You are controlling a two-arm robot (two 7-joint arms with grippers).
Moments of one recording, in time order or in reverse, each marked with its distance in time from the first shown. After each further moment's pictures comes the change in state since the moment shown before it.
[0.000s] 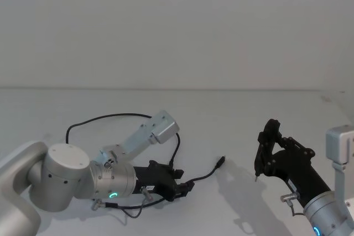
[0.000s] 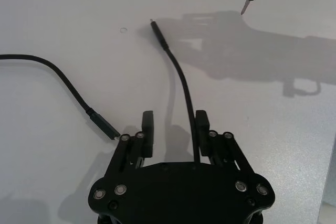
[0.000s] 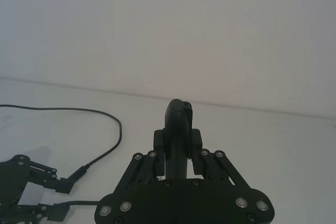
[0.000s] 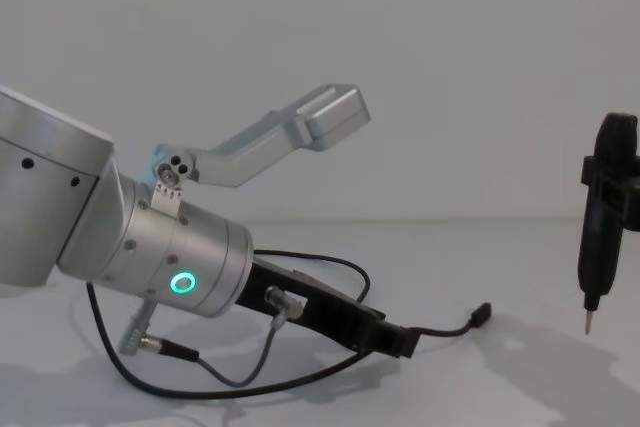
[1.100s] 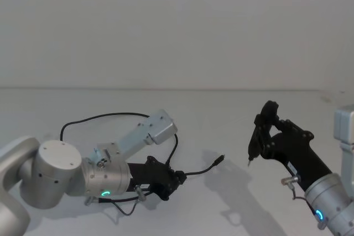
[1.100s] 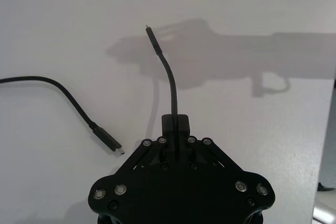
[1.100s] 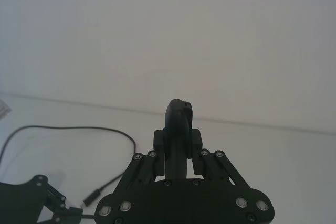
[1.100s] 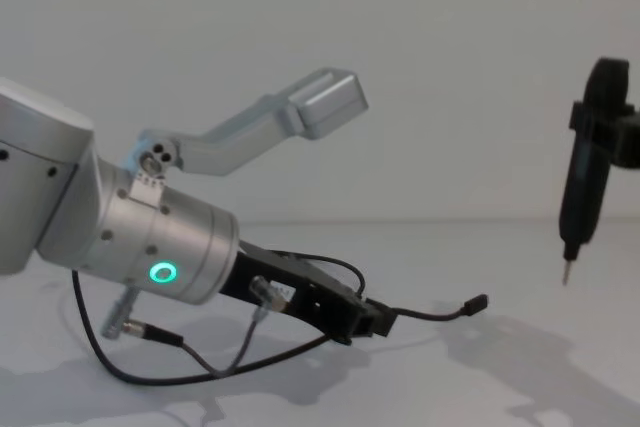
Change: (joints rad) left arm -0.009 0.041 0.017 -0.031 0.034 -0.060 -0.043; right arm 0.028 -0.008 0.018 -0.056 0.053 0.053 0.044
